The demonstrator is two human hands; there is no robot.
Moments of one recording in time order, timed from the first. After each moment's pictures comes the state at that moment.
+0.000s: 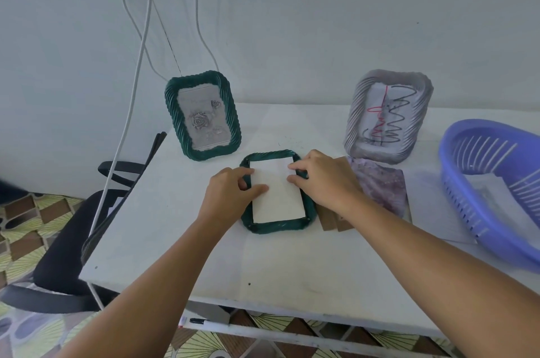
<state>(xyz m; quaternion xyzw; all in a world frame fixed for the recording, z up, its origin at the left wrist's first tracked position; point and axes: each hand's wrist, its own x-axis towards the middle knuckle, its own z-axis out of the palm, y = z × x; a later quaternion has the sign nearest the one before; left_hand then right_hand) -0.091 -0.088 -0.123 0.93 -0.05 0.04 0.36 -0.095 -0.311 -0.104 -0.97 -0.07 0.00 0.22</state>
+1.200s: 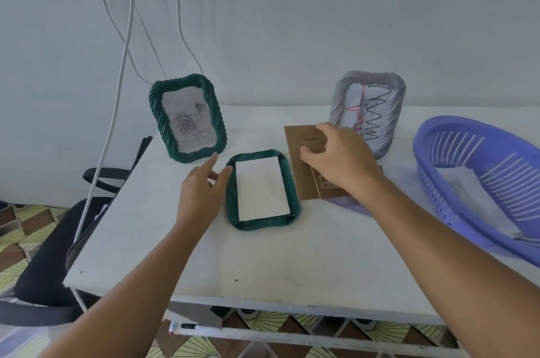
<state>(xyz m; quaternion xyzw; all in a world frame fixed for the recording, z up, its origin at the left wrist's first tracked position) -0.100 -0.079 -0.116 0.90 0.03 0.07 0.43 -0.119 -0.344 -0.048 -0.96 0.09 -0.10 0.24</state>
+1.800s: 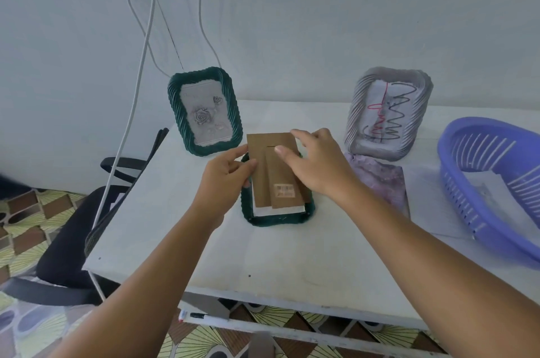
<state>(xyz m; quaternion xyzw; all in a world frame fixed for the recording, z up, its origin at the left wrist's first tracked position) -0.109 -0.092 -0.084 0.79 -0.03 -0.02 0.61 -0.105 -0.292 -0.068 -0.93 0.01 -0.04 0.35</state>
